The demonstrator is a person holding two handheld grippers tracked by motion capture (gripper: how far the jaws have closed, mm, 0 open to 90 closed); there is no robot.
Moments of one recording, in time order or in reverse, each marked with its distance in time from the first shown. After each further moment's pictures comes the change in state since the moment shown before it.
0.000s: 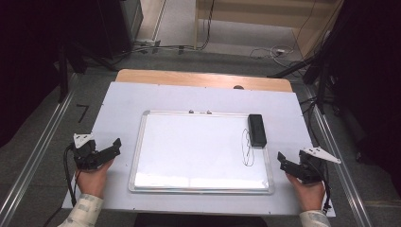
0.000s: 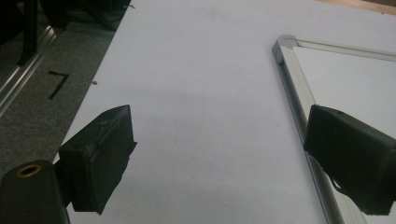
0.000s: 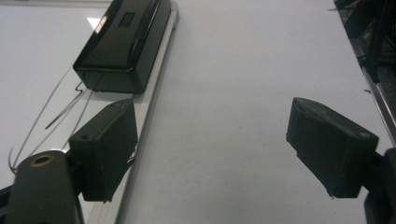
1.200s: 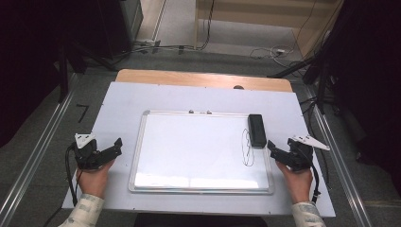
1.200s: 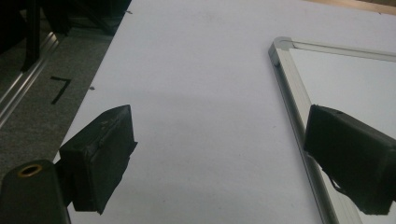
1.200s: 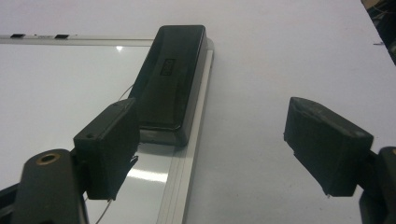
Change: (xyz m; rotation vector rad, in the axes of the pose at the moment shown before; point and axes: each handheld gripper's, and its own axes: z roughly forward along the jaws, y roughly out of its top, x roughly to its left) left arm -0.004 0.000 -0.001 -0.011 0.005 0.021; right arm 0.024 0.028 0.021 -0.038 0.064 0.008
